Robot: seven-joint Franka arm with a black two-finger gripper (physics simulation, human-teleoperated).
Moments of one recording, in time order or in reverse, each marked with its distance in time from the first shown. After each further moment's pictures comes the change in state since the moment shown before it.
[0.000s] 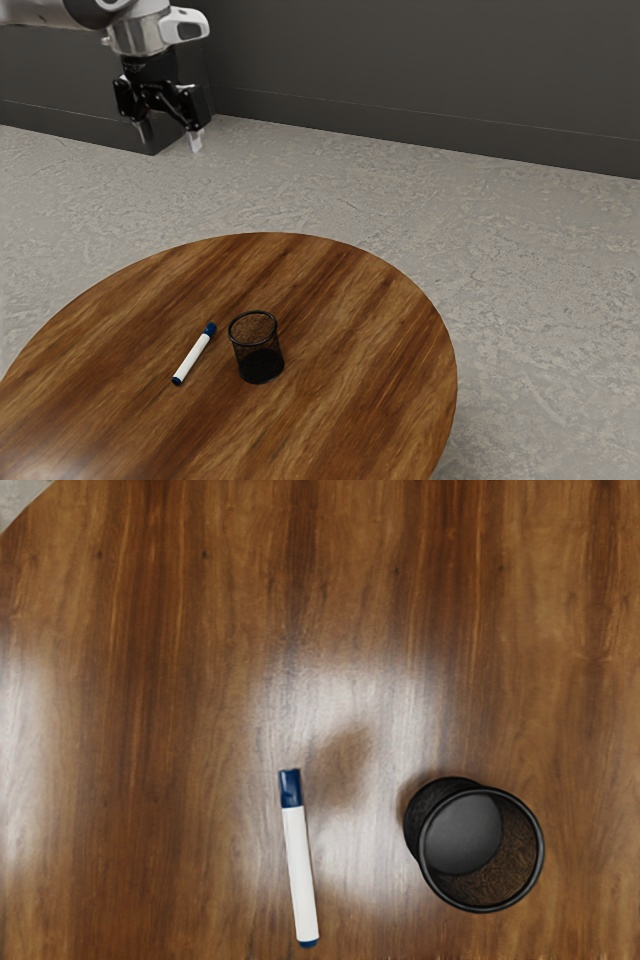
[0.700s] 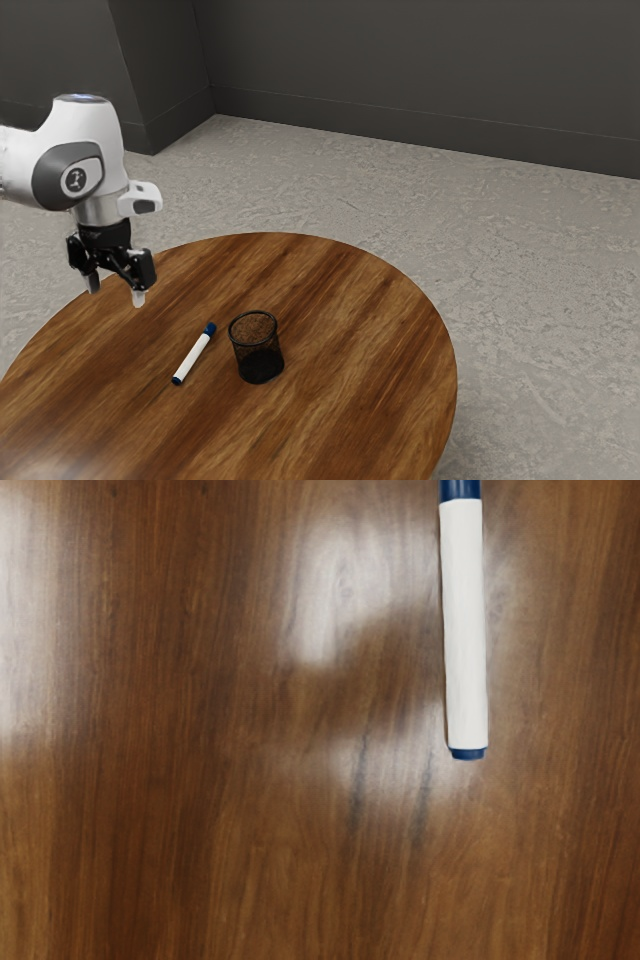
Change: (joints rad) arm -0.008 -0.262 0.137 -0.854 0.117 0.437 0.002
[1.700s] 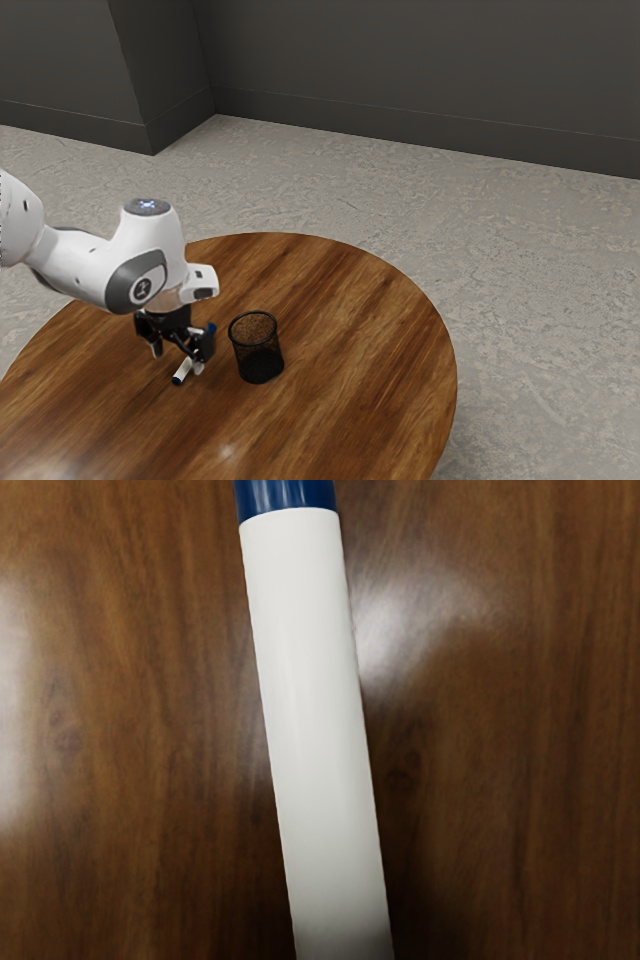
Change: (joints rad) arm -0.002 0.305 -0.087 -0.143 -0.046 0.526 -0.030
